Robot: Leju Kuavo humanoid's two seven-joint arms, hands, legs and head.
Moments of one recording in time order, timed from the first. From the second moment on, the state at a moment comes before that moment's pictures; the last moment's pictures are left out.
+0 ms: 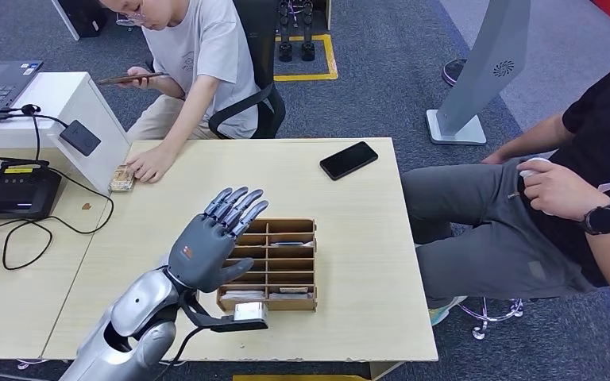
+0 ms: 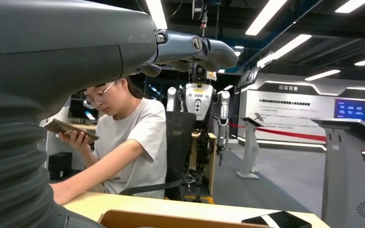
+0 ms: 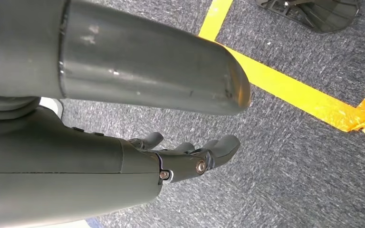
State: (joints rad) left arm -0.22 0.18 -0.67 -1.65 -1.18 0.22 -0.19; right arm -0.09 0.02 -0.93 -0.22 1.49 -0.05 -0.14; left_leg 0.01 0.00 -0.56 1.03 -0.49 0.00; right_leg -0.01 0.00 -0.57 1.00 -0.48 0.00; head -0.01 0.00
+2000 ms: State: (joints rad) left arm -0.21 0.19 -0.64 -1.45 -1.05 0.13 -0.22; right arm -0.10 0.02 -0.93 -0.22 1.51 -0.05 -0.14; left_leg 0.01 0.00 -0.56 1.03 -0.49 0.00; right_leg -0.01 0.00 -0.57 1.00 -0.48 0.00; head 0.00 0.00
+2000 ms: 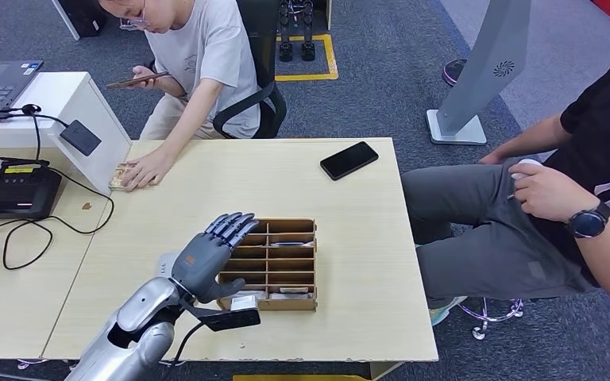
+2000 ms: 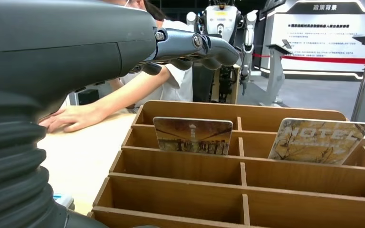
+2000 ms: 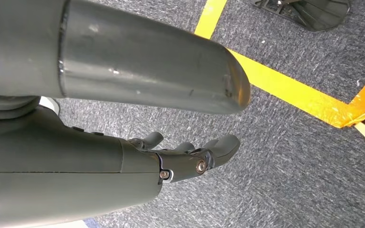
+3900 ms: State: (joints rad) left arm -0.12 0.20 -0.55 -1.51 -0.98 0.13 -0.23; right arm -0.12 0.02 -0.93 -0.22 1.51 -0.06 -0.18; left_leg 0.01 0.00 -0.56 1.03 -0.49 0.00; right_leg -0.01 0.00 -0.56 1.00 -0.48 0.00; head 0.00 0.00
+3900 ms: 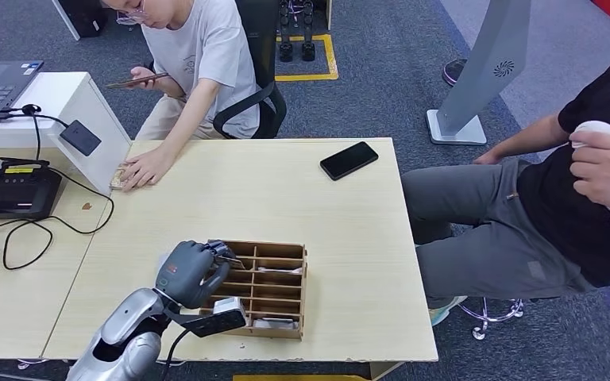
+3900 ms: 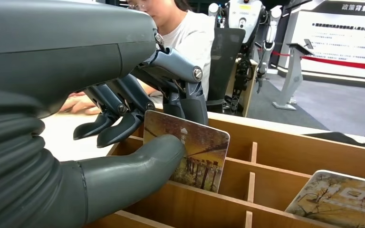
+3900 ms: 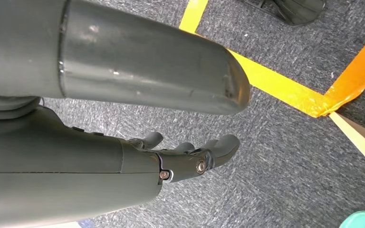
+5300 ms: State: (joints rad) left arm -0.40 0.20 -0.16 -1.81 -0.84 0.01 -0.12; right arm -0.10 0.02 -0.92 -0.22 1.50 -0.05 -0.14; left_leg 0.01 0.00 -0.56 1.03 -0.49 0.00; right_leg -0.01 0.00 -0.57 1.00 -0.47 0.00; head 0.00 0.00
